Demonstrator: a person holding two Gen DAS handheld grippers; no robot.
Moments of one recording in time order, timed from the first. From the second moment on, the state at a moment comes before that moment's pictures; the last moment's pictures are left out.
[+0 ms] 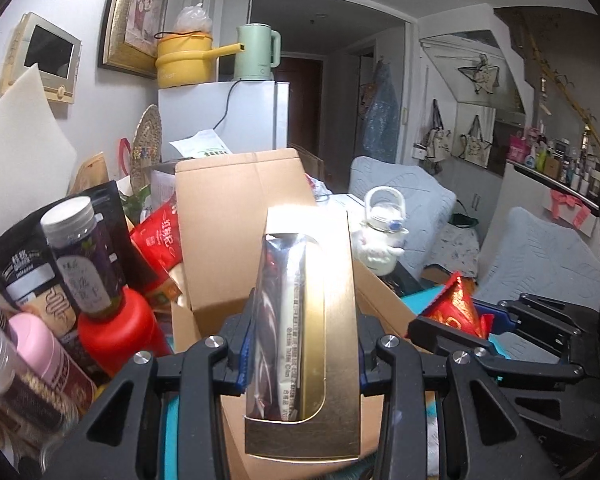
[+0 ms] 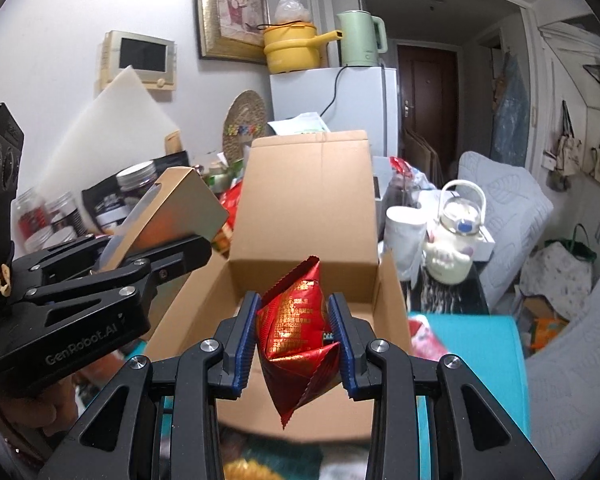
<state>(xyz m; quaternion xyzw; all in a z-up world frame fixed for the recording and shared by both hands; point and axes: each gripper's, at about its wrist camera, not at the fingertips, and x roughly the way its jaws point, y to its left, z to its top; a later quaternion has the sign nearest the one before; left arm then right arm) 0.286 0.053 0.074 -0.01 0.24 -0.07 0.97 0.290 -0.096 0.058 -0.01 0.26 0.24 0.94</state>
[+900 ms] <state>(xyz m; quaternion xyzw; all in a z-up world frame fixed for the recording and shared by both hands) 0.400 0.061 -0.003 0.01 0.35 -0.03 0.94 0.400 -0.064 -0.017 -0.05 0.36 0.20 0.91</state>
